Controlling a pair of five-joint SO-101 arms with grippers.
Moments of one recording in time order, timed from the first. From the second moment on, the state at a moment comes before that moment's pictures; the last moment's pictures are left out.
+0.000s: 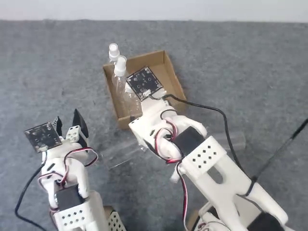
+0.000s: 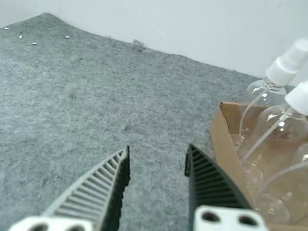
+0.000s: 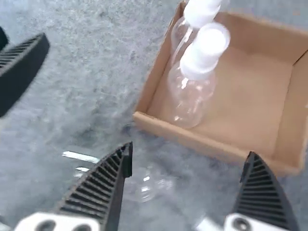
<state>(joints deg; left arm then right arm) -24.5 -103.3 95.0 43.5 11.0 -45.3 -31.0 33.5 51.1 -6.3</state>
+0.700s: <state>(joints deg) -24.5 -103.3 95.0 43.5 11.0 -55.4 -10.7 25.4 59.8 -43.6</state>
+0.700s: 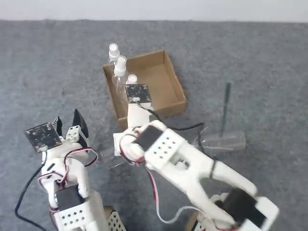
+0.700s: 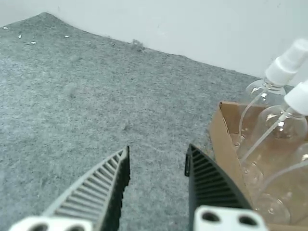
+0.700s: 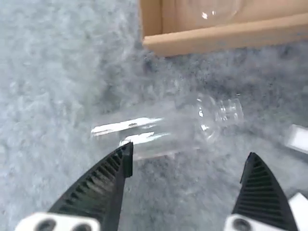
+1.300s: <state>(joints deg) -24.5 -103.3 95.0 43.5 11.0 -55.6 11.3 11.3 58.4 -48.3</state>
